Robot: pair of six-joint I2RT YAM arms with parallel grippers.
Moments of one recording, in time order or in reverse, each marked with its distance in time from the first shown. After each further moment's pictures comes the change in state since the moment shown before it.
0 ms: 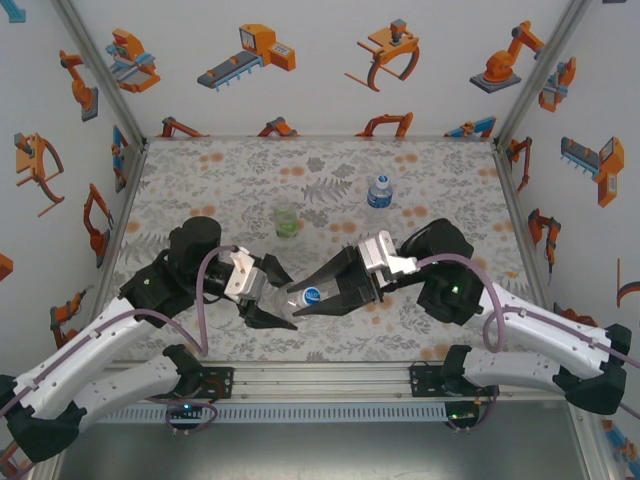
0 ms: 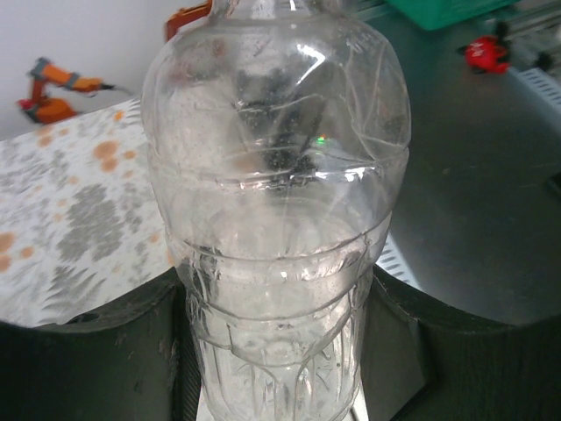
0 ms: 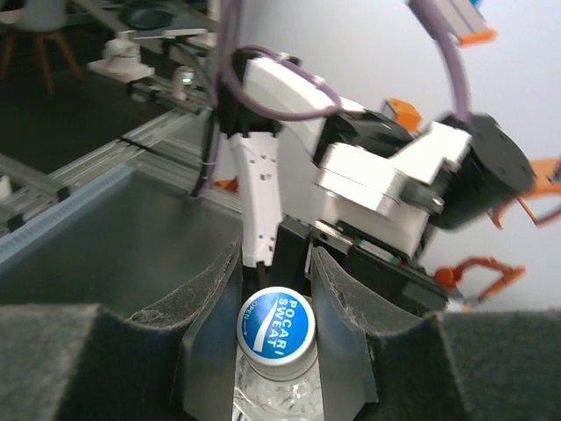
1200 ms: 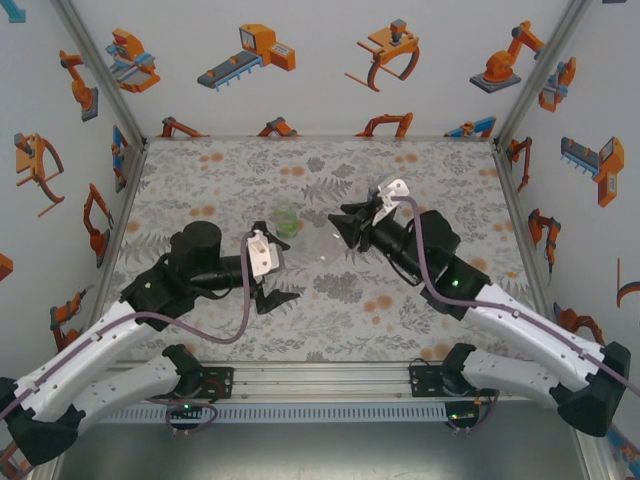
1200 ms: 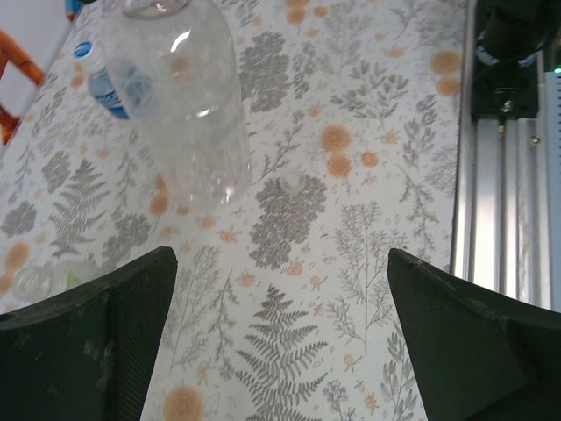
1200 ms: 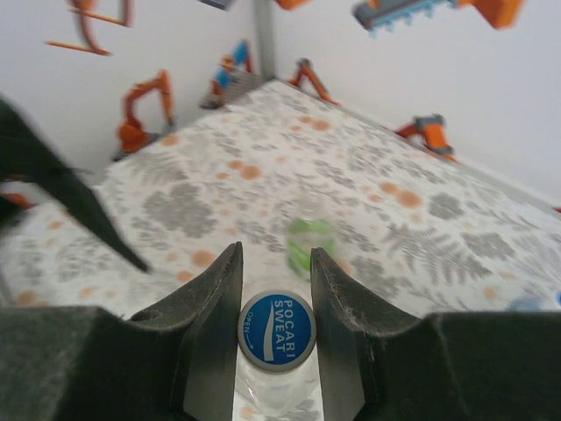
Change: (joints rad) left arm 0.014 -0.016 -0.034 -0.006 -0.587 -0.044; right arm -0.264 -0.013 -0.158 -0.144 0.814 0.061
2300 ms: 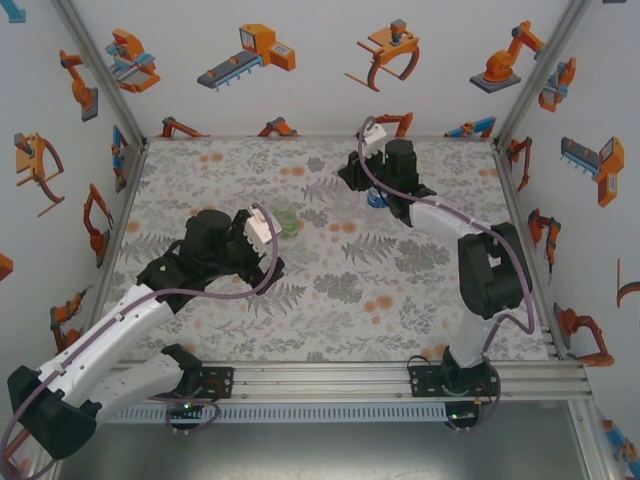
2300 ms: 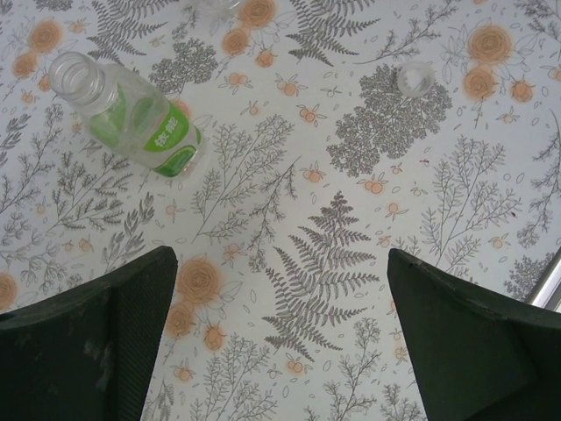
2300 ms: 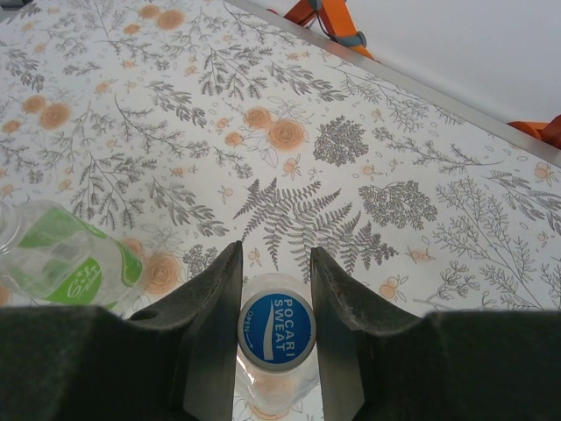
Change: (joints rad) left arm 0.150 0.125 -0.034 -0.051 -0.229 -0.108; right arm -0.455 0.820 0.356 0.173 -0.373 -0.055
